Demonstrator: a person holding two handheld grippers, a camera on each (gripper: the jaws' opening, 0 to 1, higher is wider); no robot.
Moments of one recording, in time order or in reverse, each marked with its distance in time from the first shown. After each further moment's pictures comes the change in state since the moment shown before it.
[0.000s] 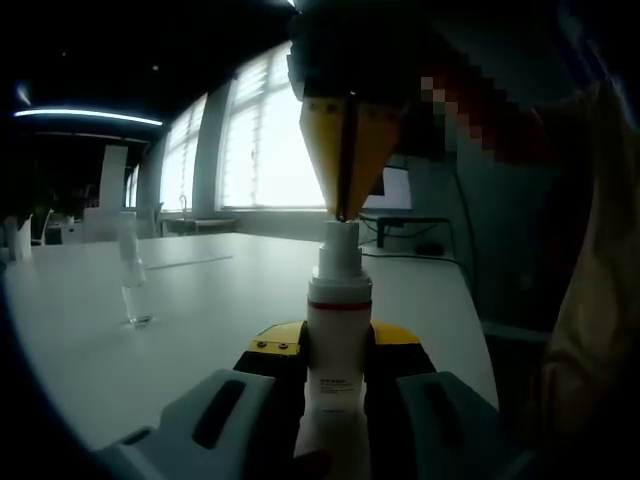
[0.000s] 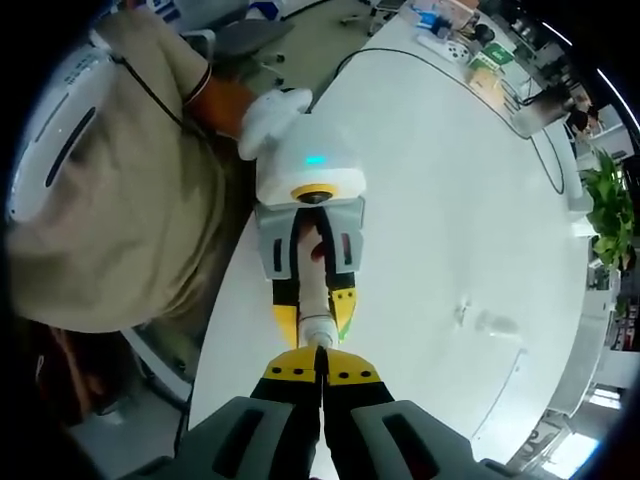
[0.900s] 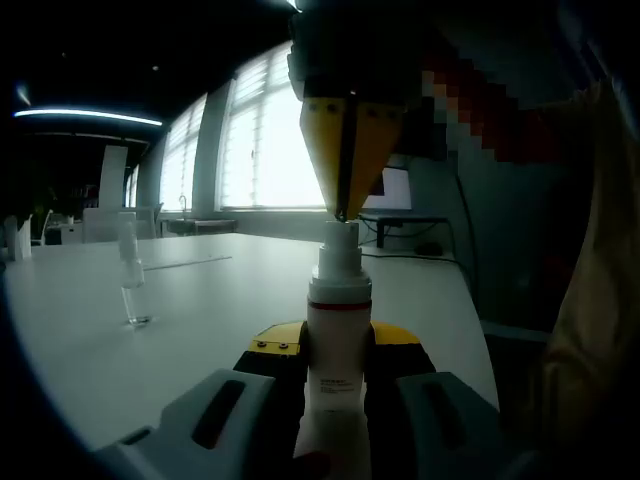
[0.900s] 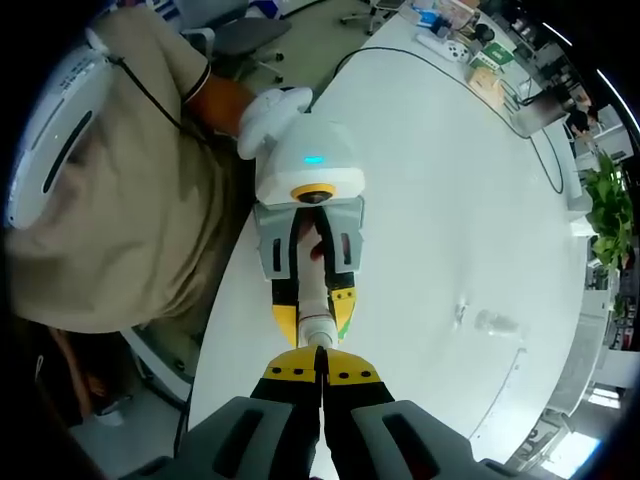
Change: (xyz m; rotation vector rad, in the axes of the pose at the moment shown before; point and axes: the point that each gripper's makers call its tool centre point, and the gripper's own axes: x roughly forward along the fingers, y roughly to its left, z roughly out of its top) left arm 0.000 -0.001 0.000 0.001 -0.001 -0.001; right arm 0.000 0.001 -0.001 0.007 0.004 -0.007
